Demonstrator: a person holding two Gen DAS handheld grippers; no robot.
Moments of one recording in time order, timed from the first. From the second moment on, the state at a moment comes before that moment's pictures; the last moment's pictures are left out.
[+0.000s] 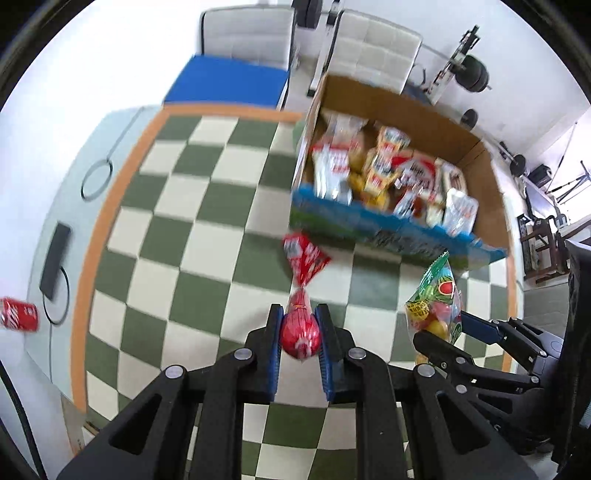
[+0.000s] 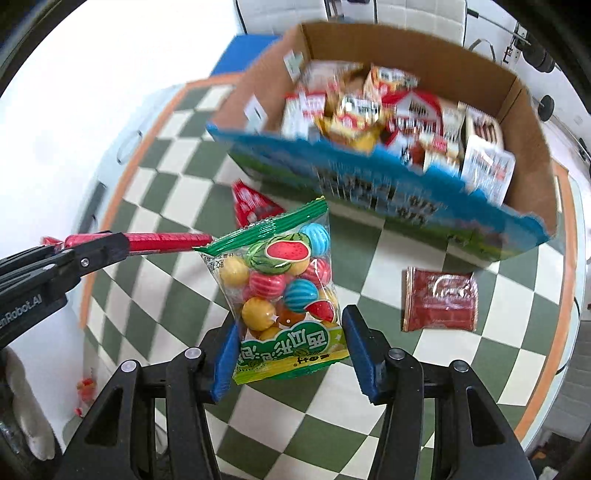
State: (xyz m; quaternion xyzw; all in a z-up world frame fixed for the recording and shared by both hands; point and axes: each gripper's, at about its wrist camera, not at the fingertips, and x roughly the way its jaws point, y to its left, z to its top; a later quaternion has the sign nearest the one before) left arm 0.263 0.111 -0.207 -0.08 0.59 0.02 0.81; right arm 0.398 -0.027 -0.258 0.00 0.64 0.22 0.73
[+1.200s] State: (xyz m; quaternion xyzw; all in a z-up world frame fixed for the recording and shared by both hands) left arm 0.464 0.017 -0.251 -0.02 0.70 -0.05 0.71; right arm 0.571 -0.095 -0.248 0.13 0.66 0.17 0.72
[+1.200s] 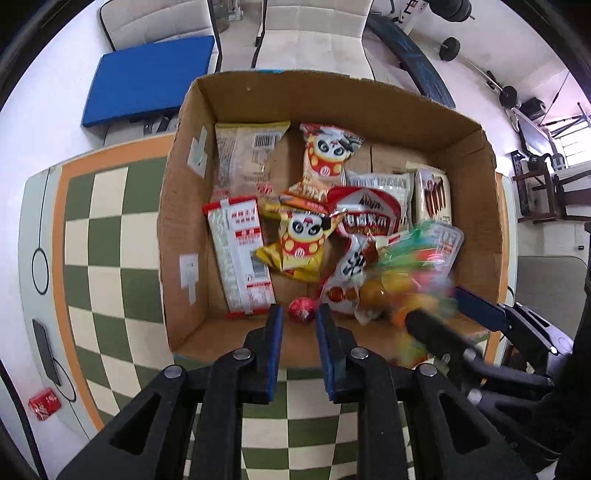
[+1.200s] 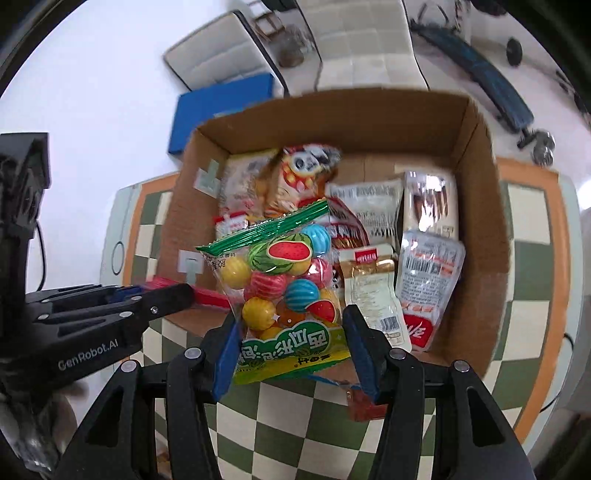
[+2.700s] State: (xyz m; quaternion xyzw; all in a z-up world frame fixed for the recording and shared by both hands) left arm 0.364 0.132 -0.372 -0.22 0.69 0.11 0.68; right arm 0.438 -0.185 -0.385 0.33 0.66 -0.16 0.65
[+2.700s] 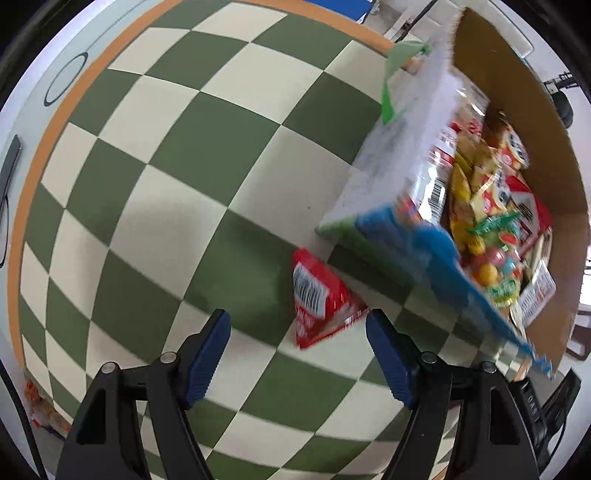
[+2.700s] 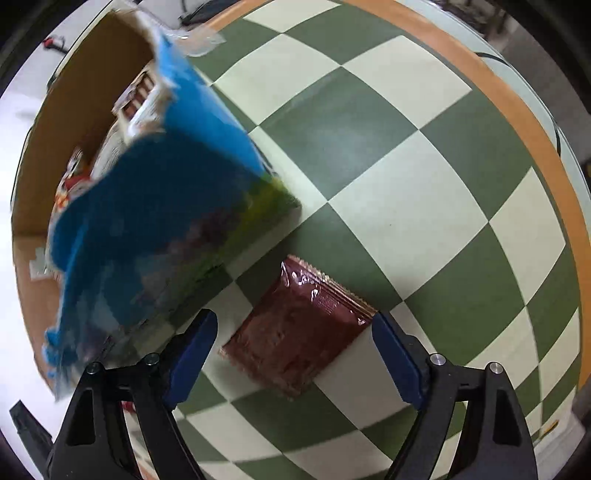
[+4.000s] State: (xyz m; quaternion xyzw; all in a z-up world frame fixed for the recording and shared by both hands) left arm 0.276 0.043 -0.292 -0.11 0.67 -0.04 0.73; right arm 0.386 -0.154 -0.319 0.16 0.68 0.03 0.72
